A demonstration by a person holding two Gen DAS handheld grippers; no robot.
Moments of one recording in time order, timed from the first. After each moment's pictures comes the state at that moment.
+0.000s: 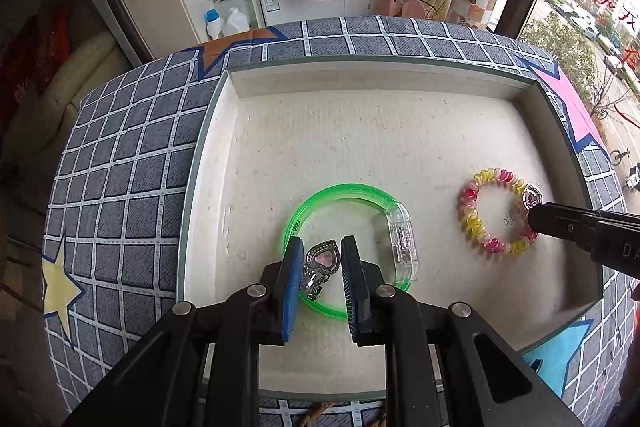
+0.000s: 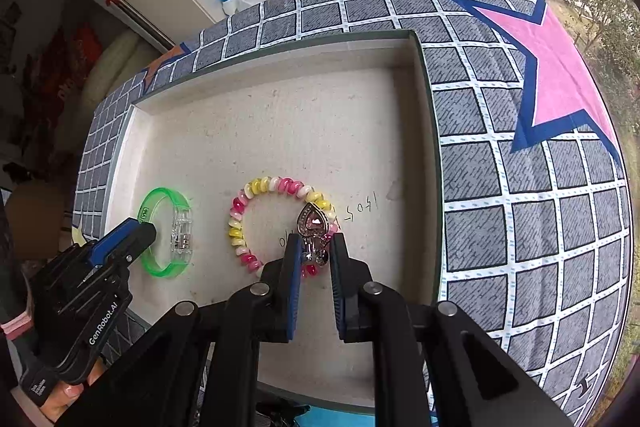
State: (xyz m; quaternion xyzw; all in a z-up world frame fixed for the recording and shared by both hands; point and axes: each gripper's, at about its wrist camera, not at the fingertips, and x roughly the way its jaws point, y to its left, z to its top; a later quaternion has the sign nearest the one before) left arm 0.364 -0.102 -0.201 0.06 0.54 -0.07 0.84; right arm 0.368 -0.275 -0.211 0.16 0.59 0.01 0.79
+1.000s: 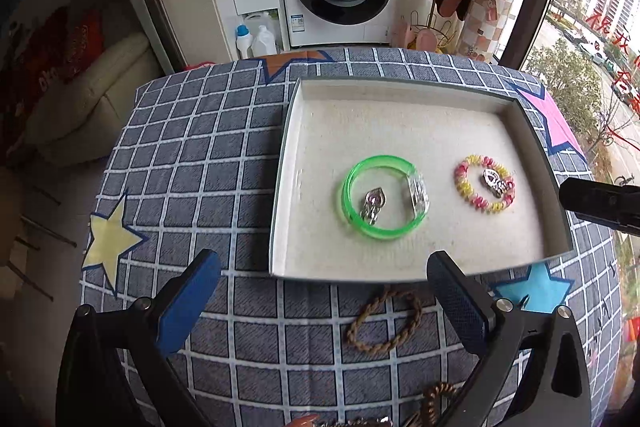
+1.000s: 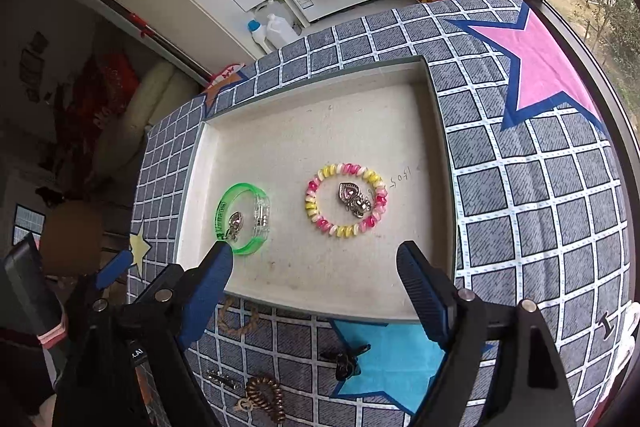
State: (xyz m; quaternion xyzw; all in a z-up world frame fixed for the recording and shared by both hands) left arm 0.292 -0.050 -0.151 0.04 0.51 -0.05 0.86; right arm 0.310 -0.258 -0.150 0.22 0.54 0.05 0.81
